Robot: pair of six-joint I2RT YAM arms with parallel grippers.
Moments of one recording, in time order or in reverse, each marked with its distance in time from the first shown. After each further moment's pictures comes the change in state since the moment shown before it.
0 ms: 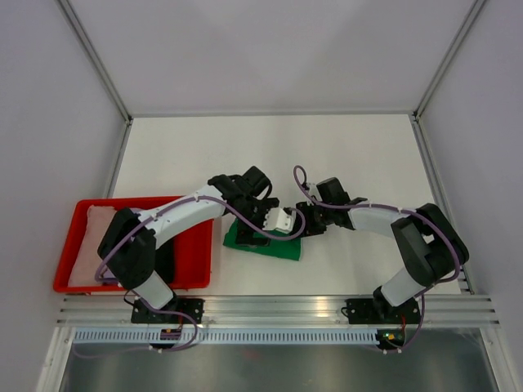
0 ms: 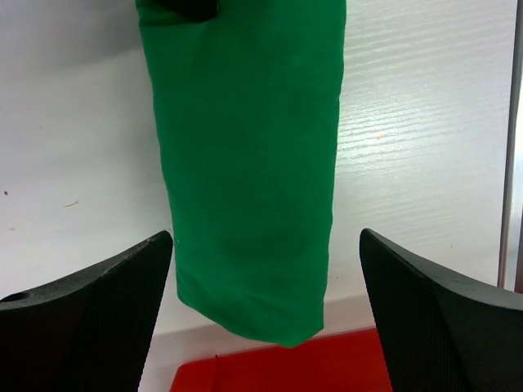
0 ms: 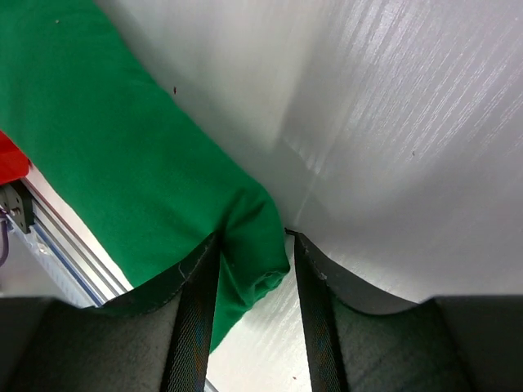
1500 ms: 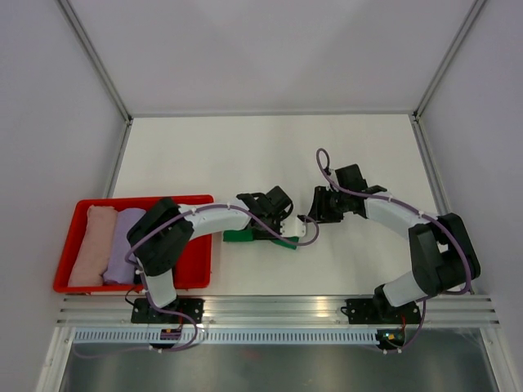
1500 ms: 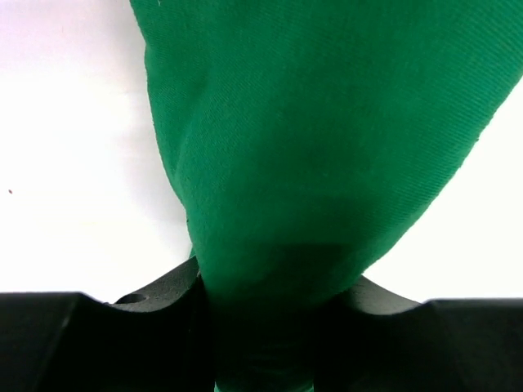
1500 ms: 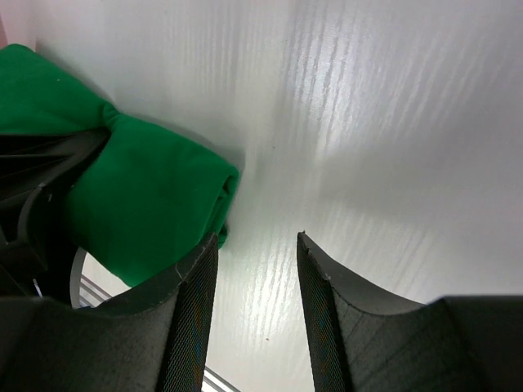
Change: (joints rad) left arm -0.150 0.196 -0.080 0.337 -0.370 -0.209; right arm -0.158 -0.086 0.097 -0.212 0.098 0.034
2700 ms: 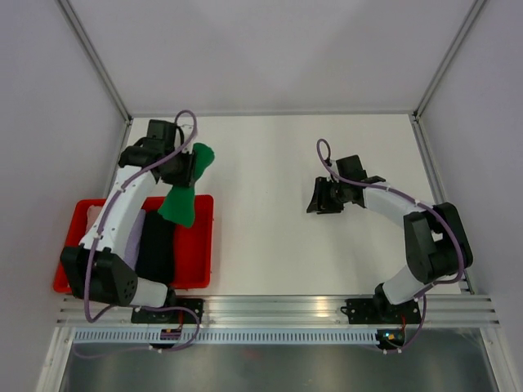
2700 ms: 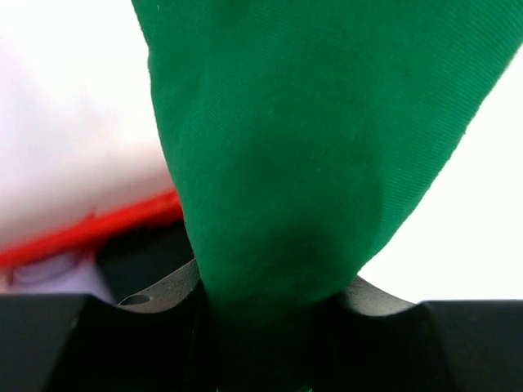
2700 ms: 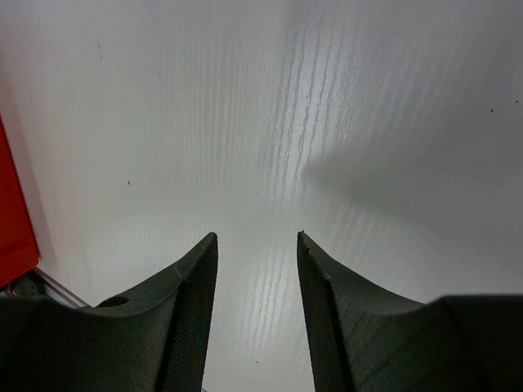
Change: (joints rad) left arm 0.698 -0.367 0.270 -0.400 0.071 -0.671; right arm -0.041 0.084 0.101 -0.015 0.017 -0.032
